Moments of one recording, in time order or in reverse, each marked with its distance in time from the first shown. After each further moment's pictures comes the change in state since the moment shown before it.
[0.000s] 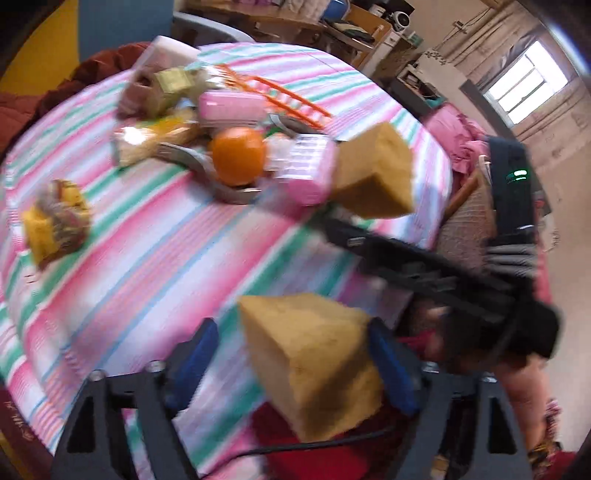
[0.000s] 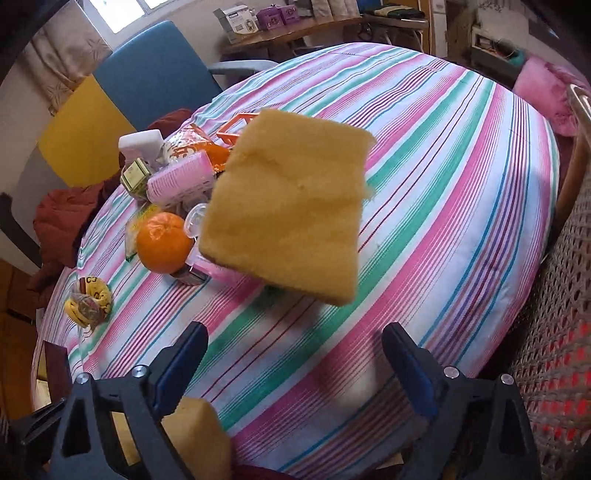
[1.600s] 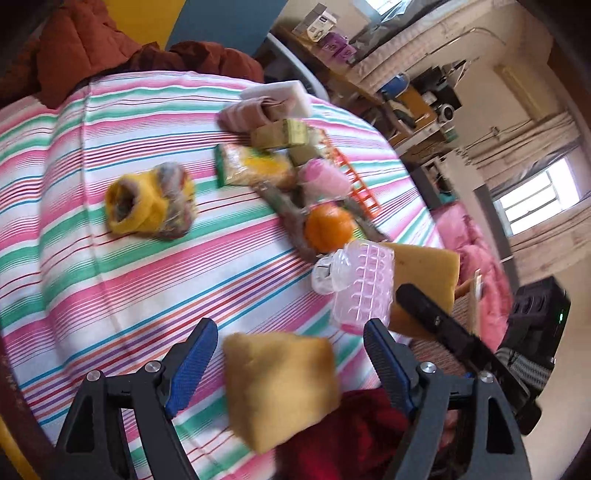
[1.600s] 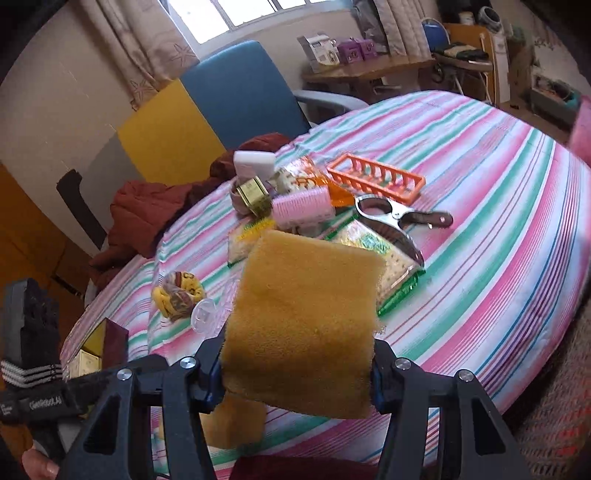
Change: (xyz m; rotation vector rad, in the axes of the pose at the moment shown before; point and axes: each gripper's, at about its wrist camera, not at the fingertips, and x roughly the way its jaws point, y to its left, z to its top) left arm -0.049 0.083 -0.005 -0.351 -0.174 -0.153; right arm -0.041 0.057 0.008 -0.173 -0.133 0.229
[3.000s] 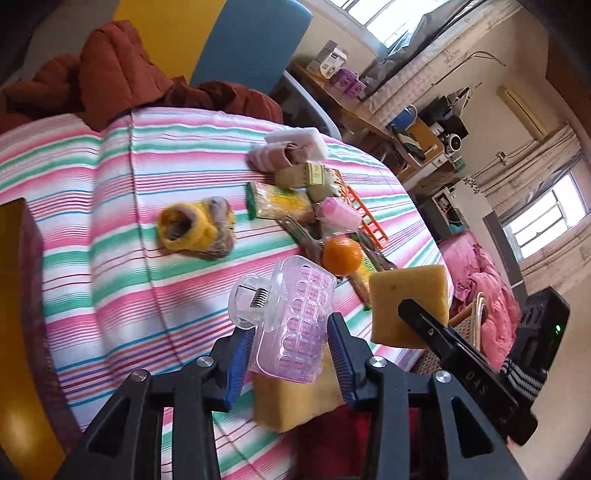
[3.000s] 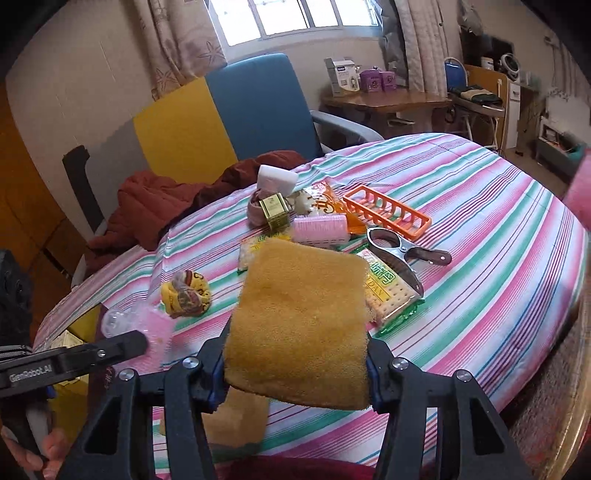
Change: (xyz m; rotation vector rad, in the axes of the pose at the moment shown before) left arm -0.037 0.006 -0.016 -0.018 -0.167 0.081; right arm -0.011 0.029 -0.002 -0.138 -0.055 -0.082
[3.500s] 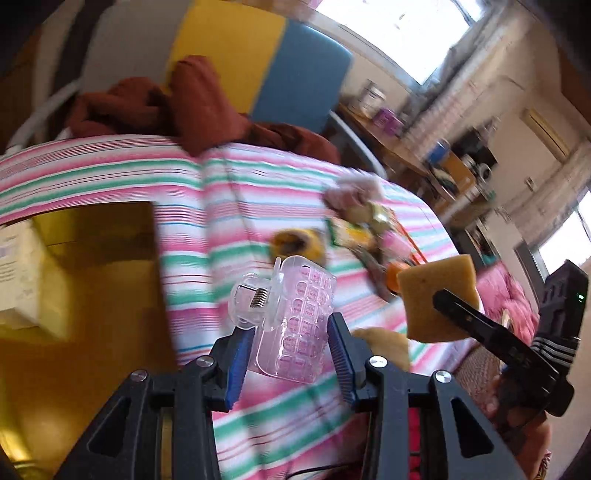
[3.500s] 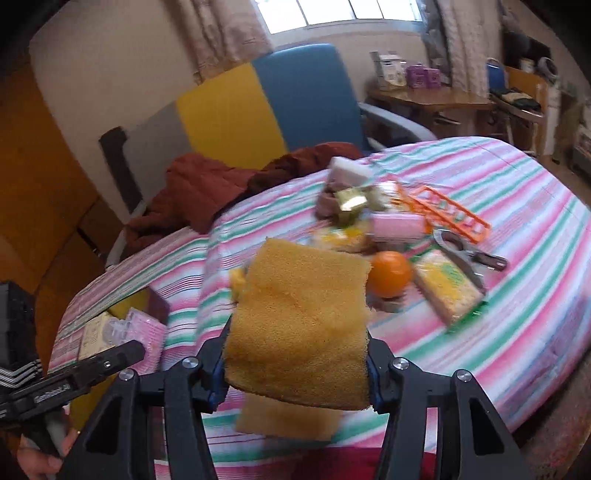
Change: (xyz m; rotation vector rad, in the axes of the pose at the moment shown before) left arm -0.084 0.072 -0.022 -0.065 -0.151 0.154; right arm -0.005 0.073 0.002 -0.085 0.047 0.164
